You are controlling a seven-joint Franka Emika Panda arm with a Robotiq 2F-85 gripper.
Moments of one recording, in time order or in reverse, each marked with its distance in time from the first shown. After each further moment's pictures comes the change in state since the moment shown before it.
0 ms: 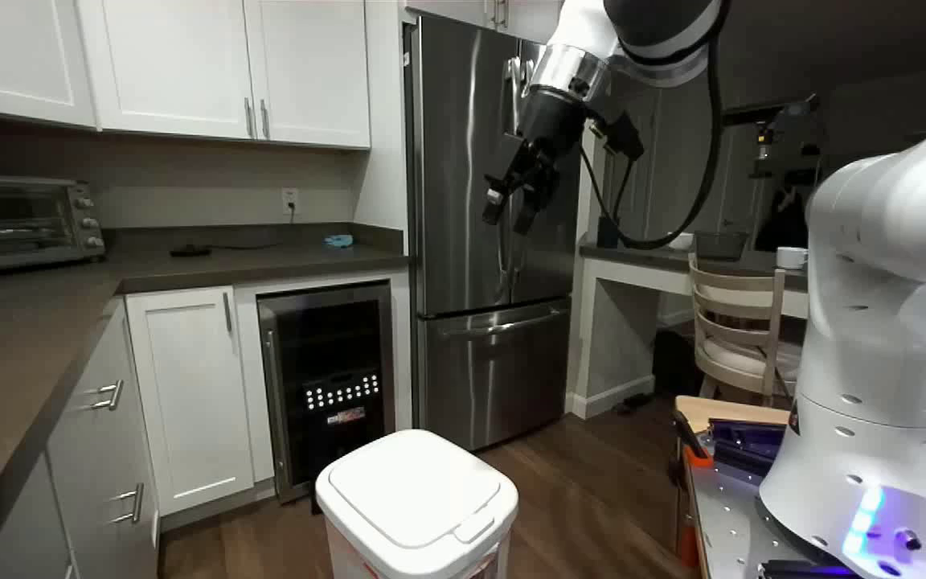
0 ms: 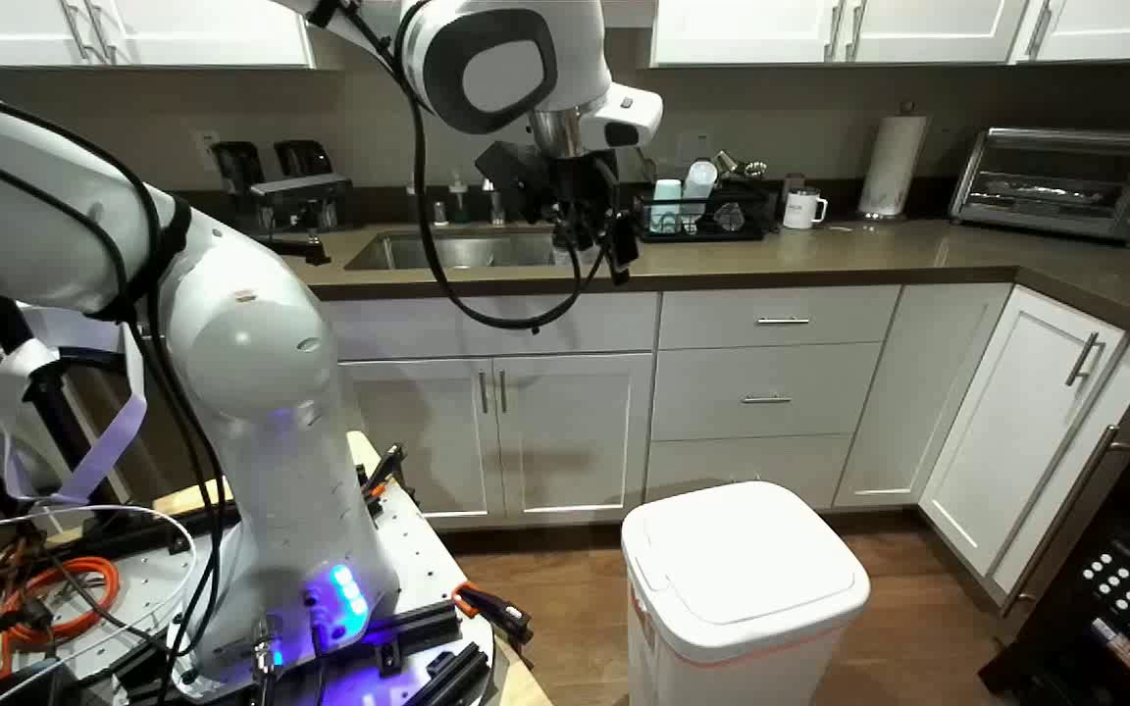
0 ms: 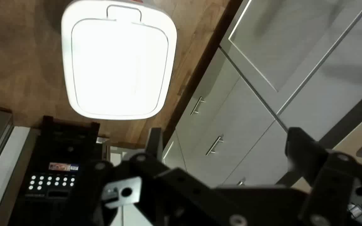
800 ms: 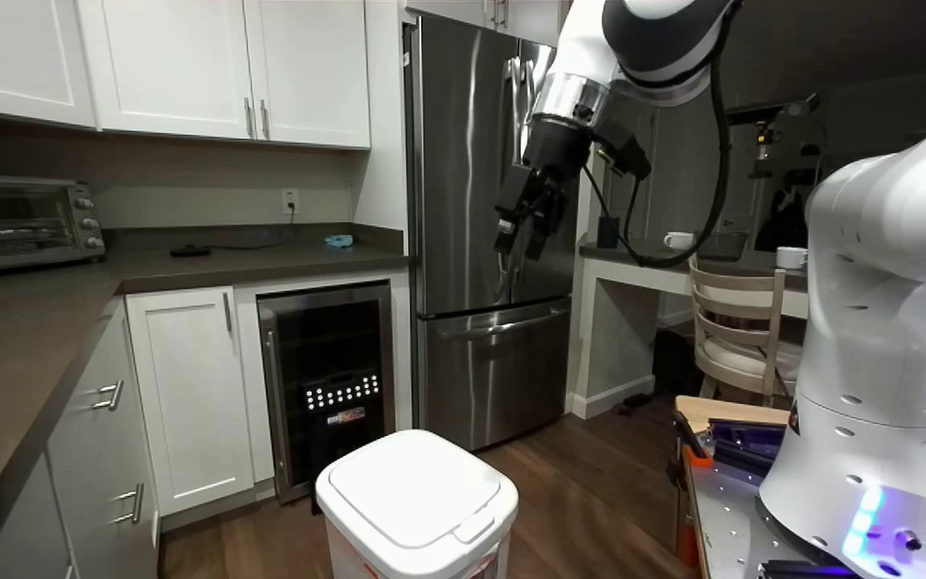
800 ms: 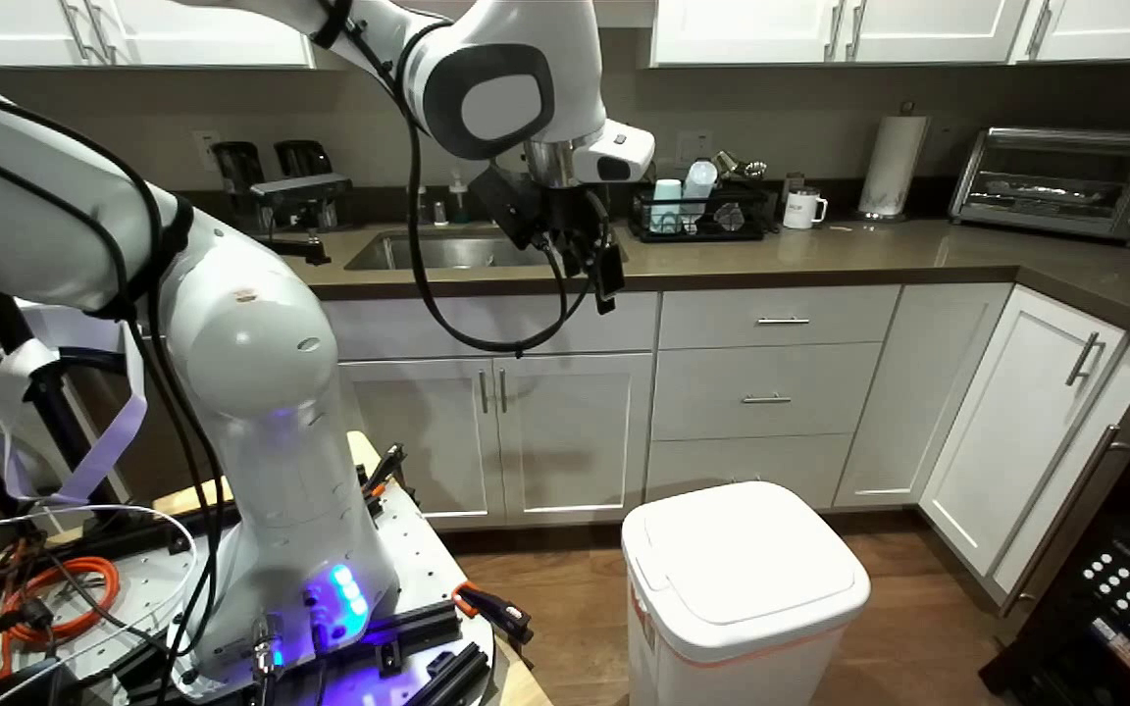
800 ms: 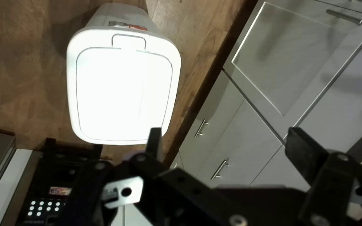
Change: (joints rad) arm 0.000 0.016 0.000 -0.047 0.000 -0.011 0.000
